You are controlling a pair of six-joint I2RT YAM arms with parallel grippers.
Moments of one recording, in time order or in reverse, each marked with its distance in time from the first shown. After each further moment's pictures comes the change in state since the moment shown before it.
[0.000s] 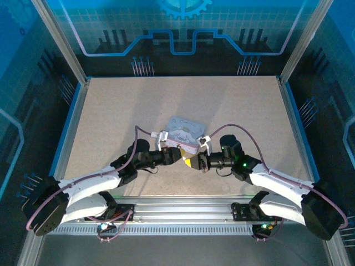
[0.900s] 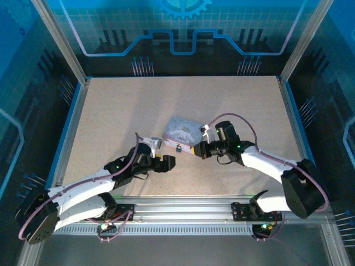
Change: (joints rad) left arm 0.000 -0.095 0.000 -0.473 -0.295 0.358; right arm -0.170 0.286 0.201 -0.224 0.088 -0.159
